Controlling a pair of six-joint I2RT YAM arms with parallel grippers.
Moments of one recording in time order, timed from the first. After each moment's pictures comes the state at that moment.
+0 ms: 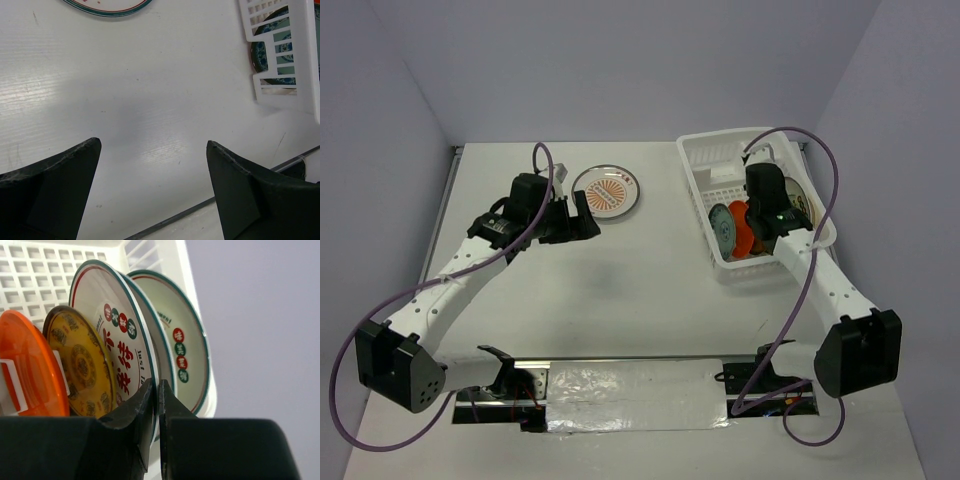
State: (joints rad) left arm -0.39 1.23 1.11 -0.58 0.14 -0.51; right arm 0.21 1.26 1.03 -0.35 0.67 -0.34
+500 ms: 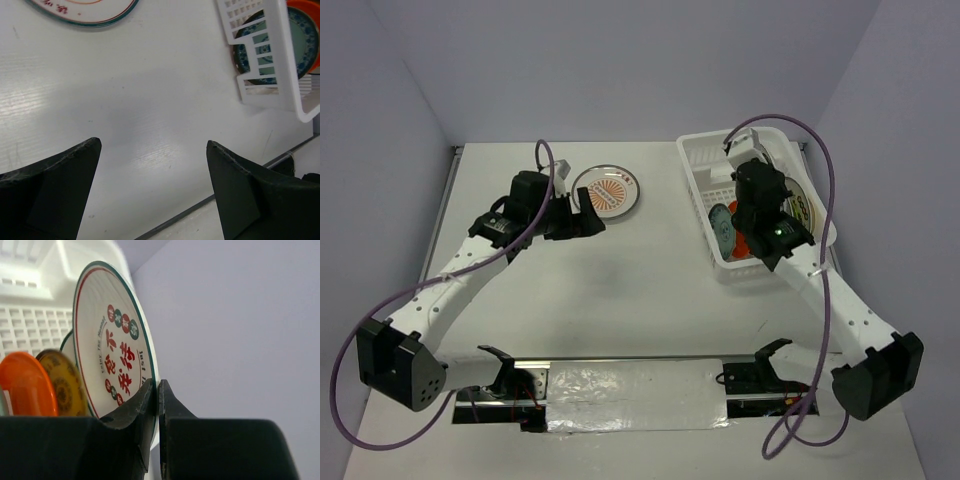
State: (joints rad) left arm -0.39 1.24 1.11 -0.54 0.18 -0.51; right arm 0.40 1.15 1.08 -0.22 0.86 -0.57
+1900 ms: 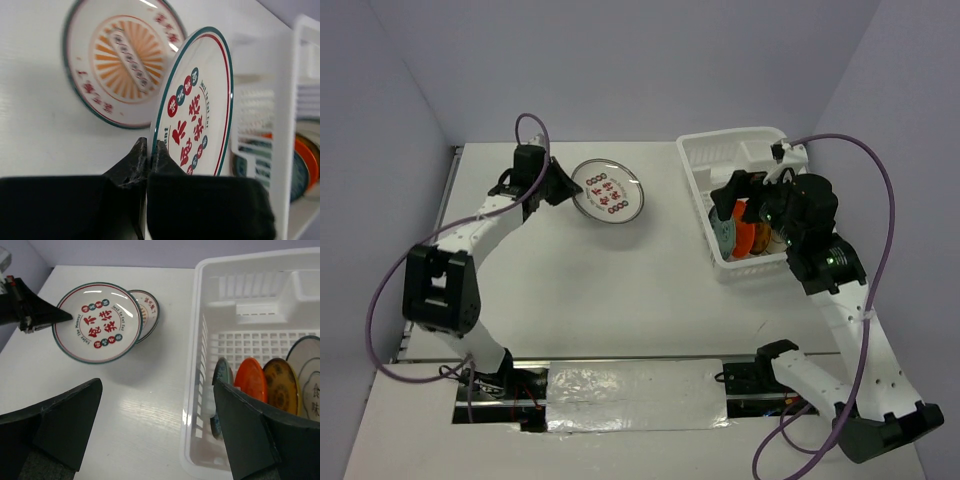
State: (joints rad) left arm -0.23 1.56 1.19 -0.16 0.19 -0.70; right arm 0.28 0.91 1.15 -0.46 -0.10 0.24
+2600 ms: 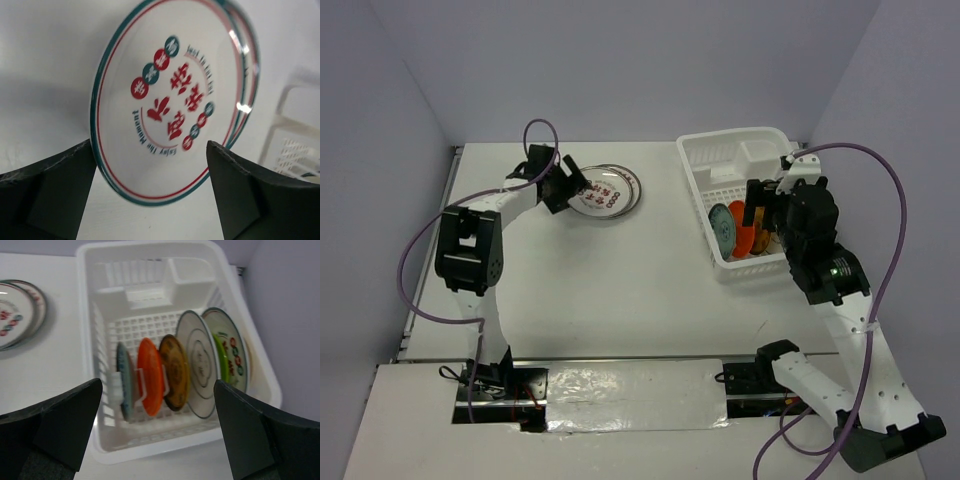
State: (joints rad) left arm -0.15 2.00 1.48 -0.26 0.15 -0.80; right arm 0.27 0.84 1.12 -0.58 0.27 0.06
